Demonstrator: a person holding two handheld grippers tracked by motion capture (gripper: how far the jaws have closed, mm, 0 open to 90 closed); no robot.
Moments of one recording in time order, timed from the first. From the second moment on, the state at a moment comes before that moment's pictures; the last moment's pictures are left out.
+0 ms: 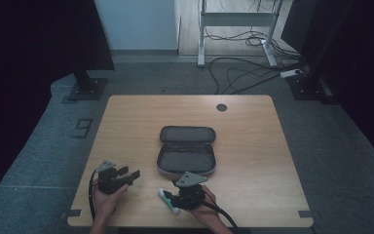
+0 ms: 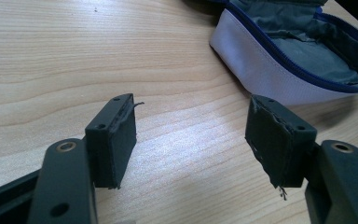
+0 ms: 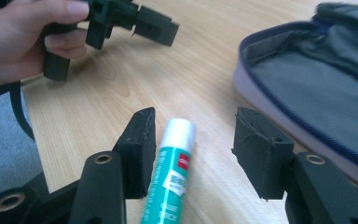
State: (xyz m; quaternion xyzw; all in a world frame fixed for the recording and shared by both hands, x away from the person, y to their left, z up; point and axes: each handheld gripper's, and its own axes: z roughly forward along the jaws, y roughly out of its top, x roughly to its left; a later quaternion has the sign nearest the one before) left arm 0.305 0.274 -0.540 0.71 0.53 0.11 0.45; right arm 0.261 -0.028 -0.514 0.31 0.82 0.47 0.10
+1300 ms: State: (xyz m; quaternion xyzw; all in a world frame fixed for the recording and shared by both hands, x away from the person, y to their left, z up) left arm 0.304 0.272 -0.540 0.72 0.53 0.11 0.45; right arm 0.249 -0.017 -0.544 0.31 0.86 0.40 0.10
